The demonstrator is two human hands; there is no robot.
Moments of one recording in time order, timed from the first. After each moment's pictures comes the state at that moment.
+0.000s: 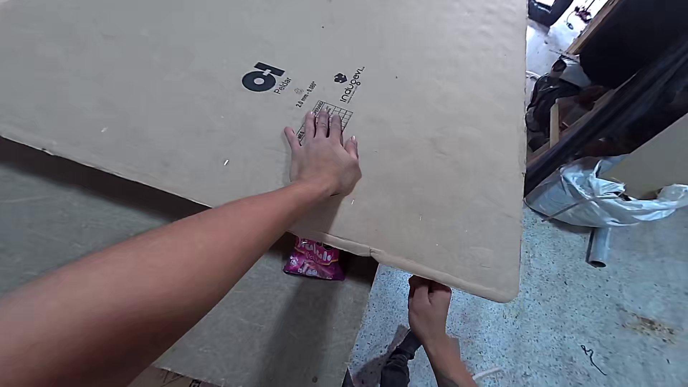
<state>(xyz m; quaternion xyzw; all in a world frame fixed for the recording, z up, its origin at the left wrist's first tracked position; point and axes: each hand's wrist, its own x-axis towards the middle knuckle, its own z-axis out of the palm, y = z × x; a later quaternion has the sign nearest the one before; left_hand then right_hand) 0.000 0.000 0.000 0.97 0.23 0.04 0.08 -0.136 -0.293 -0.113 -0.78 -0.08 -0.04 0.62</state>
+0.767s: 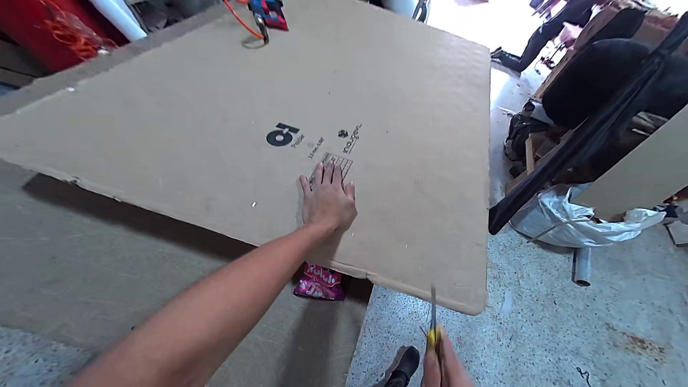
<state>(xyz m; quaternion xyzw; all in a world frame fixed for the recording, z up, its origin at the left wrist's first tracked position) -0.005 0.002 0.001 0.97 0.23 0.08 0.11 -0.236 -0.348 -0.010 -0.87 -0.11 -0.06 0.47</state>
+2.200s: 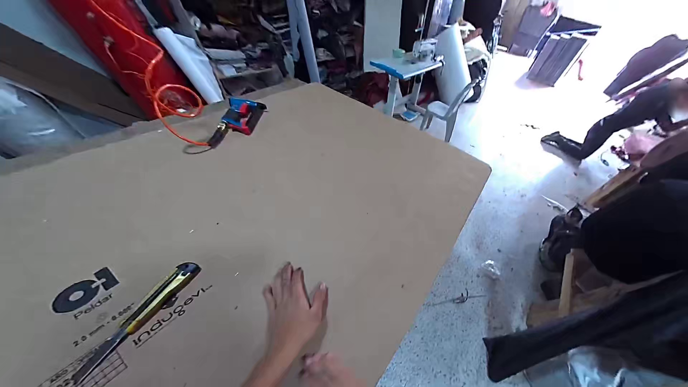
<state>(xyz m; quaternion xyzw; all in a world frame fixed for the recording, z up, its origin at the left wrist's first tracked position) 0.405 -0.142 0.002 0.87 0.42 0.19 0.14 0.421 -0.350 -0.045 -0.63 -0.68 -0.01 0.38</state>
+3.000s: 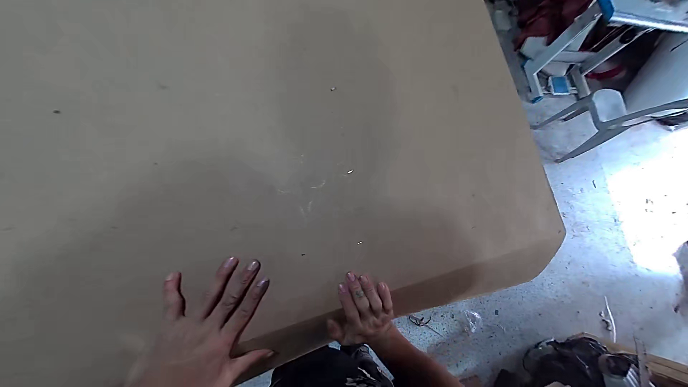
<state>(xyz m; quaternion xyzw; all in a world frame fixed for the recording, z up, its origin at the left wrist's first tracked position) 0.581 -0.148 0.001 0.89 0.44 0.05 0.07 0.883 -0.187 -0.082 -0.53 -0.76 -0.19 0.33</state>
